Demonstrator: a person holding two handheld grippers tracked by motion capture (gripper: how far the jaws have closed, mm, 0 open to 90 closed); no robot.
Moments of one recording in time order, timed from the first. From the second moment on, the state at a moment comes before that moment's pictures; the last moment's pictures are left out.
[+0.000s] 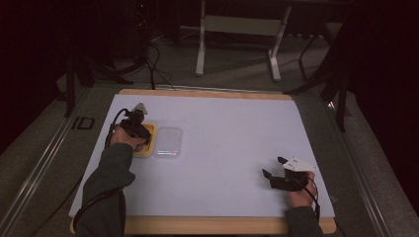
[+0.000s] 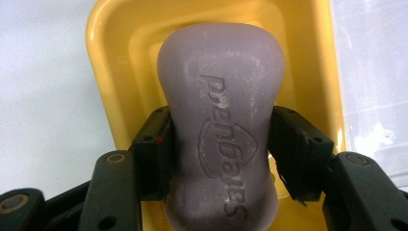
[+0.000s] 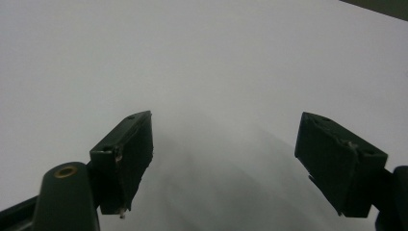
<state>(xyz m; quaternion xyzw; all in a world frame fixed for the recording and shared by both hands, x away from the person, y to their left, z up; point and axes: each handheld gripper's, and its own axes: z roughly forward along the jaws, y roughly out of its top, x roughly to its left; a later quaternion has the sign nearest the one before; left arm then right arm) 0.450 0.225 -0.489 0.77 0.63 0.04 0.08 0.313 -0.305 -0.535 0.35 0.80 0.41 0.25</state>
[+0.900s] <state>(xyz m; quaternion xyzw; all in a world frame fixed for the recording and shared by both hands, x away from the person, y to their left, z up) 0.430 0.232 -0.435 0.78 0.58 0.08 0.20 0.313 -0.305 -0.535 0.35 0.80 0.41 0.25</state>
